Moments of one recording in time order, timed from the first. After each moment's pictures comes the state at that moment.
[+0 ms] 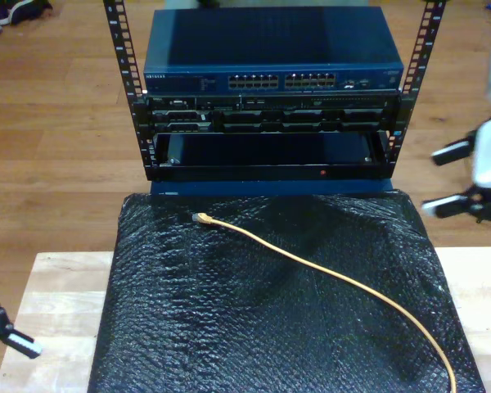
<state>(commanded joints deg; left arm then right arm) 44.1 -24.6 -36.5 -21.8 97.5 -224.2 -8.3 -27.5 -45.0 45.1 70.0 -96.4</state>
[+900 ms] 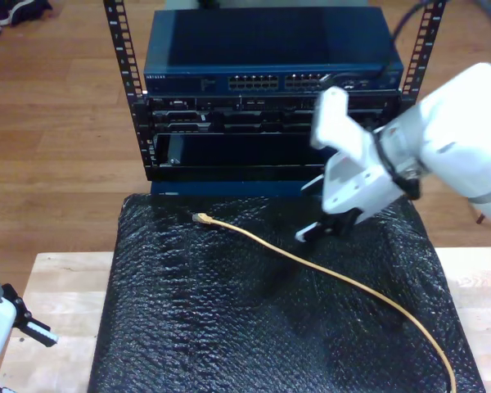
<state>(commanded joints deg) 40.7 -22.3 -36.0 -23.6 93.5 -229.0 15.8 -6.8 -49.6 44.2 50.2 -93.3</state>
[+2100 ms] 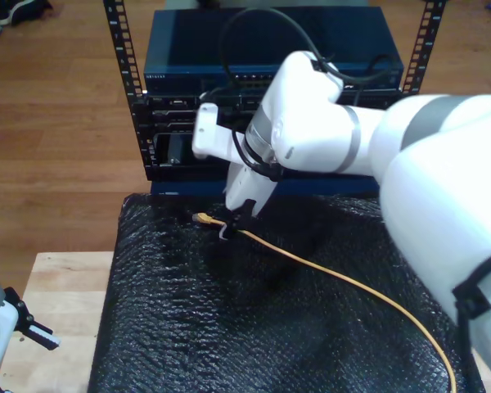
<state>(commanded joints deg) 40.7 -21.7 -35.6 -23.6 92.9 -229.4 28.7 18.6 -76.1 23.2 47.4 -72.4</state>
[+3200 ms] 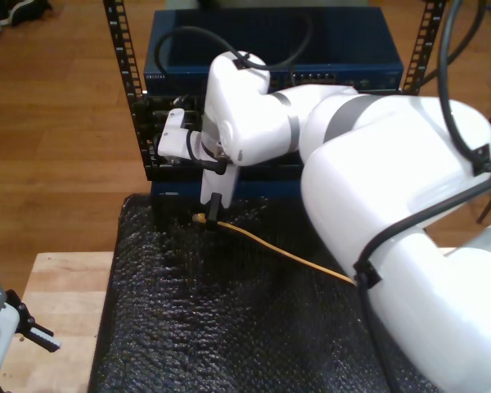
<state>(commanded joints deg) 40.7 -21.1 -35.2 -23.6 92.9 -229.4 33.0 34.4 -95.4 4.1 56.5 -51.1</state>
